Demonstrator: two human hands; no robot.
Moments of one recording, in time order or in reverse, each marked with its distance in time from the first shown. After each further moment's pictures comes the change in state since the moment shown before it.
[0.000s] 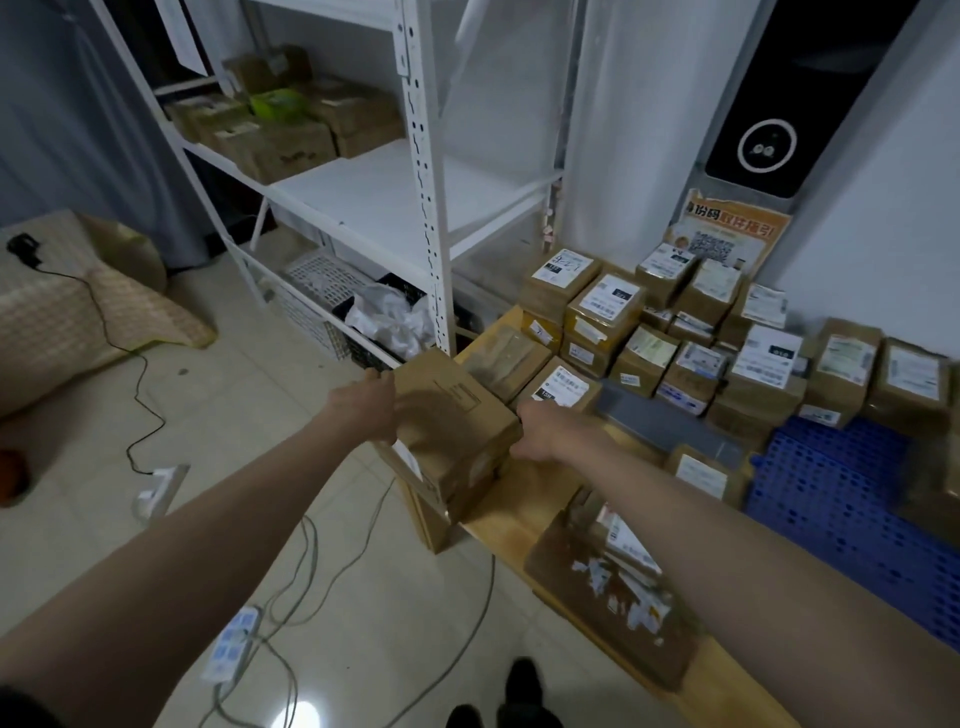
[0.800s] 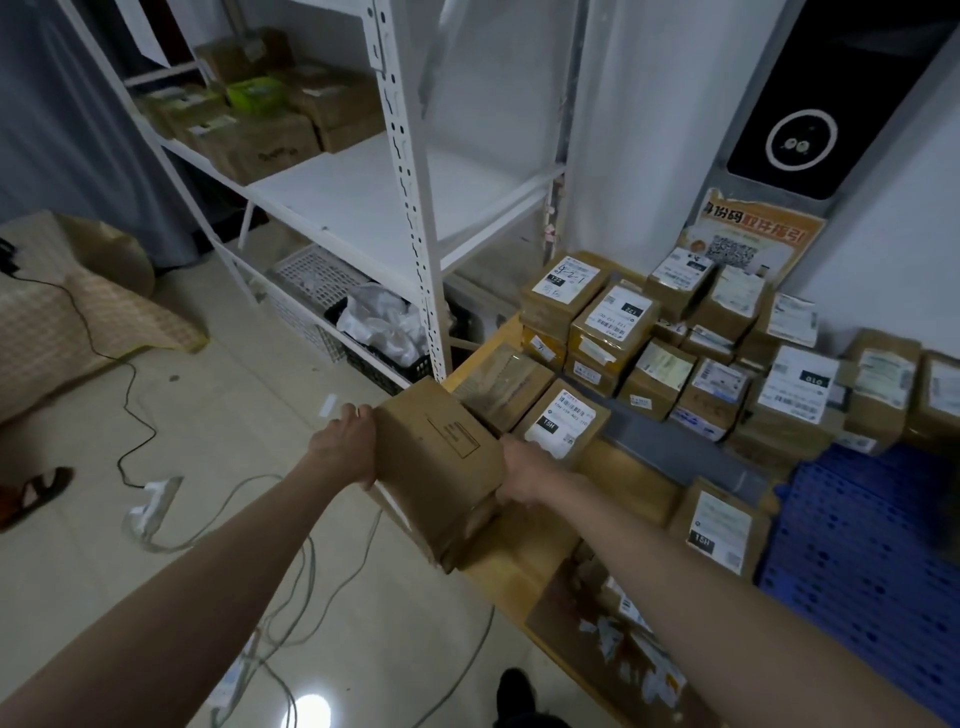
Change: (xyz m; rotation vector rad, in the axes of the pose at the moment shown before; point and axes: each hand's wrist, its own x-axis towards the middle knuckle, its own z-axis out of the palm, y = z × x) left_hand 0.072 -0.007 0.020 -0.057 -0.046 -0.057; right_hand 0.081 0.010 0.020 0.176 -0.125 0.028
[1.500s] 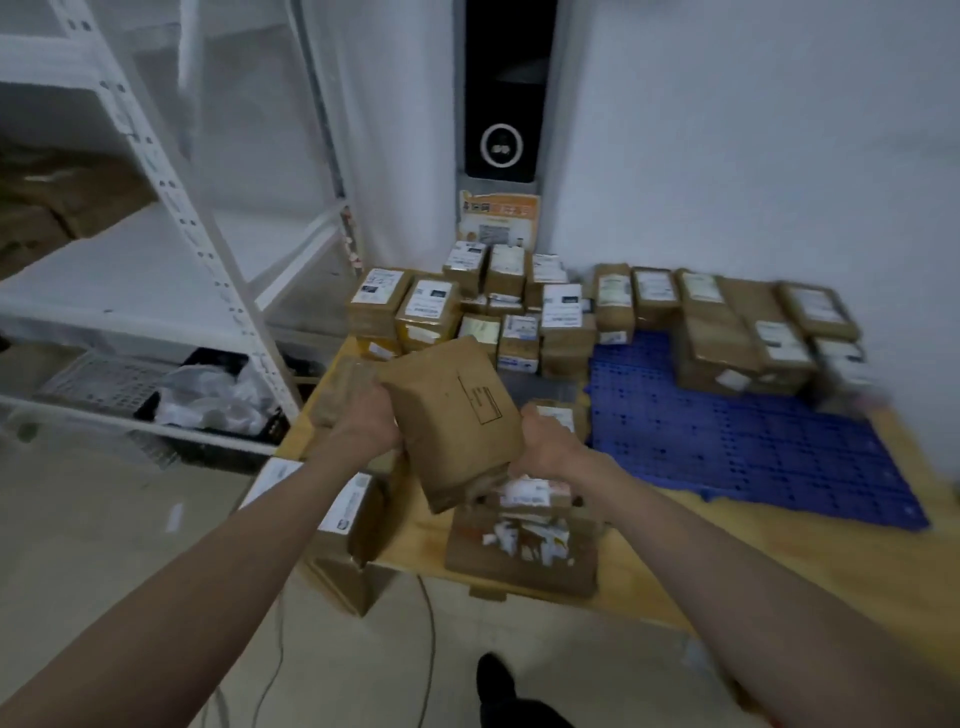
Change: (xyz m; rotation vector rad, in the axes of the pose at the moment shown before) left_hand -0.102 0.145 -0.026 -0.153 0.222 0.557; right_hand -0.181 0.096 0.019 0.297 0.317 0.345
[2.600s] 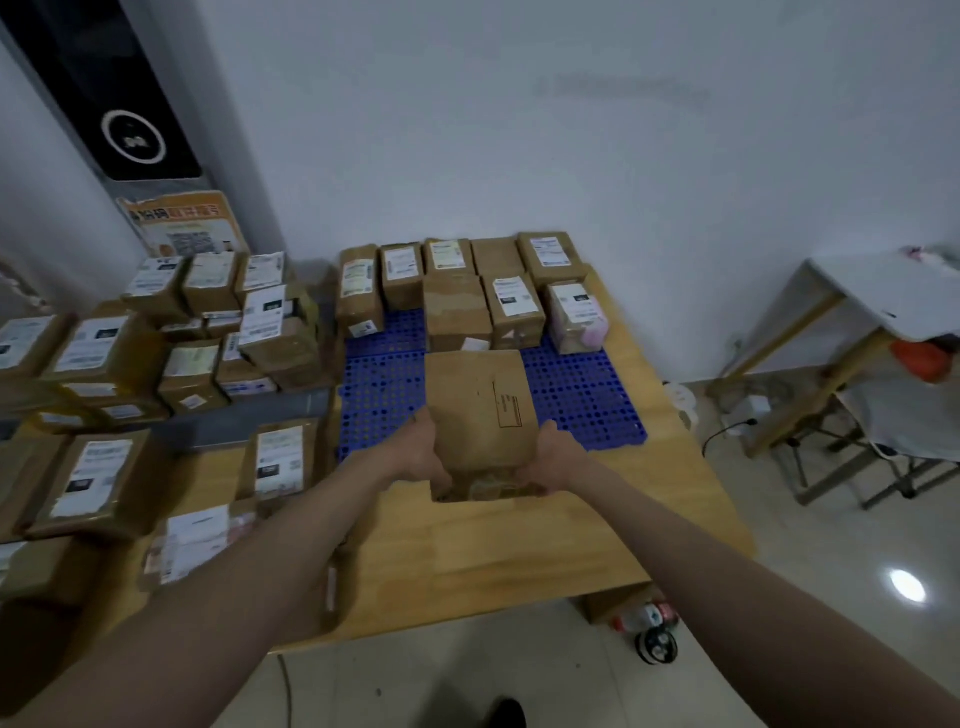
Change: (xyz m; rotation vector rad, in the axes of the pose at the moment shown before) left_hand 0.001 0.427 0.164 0.017 -0.611 0.334; right_hand -0.108 0.398 -0.102 0.357 0.132 0.454
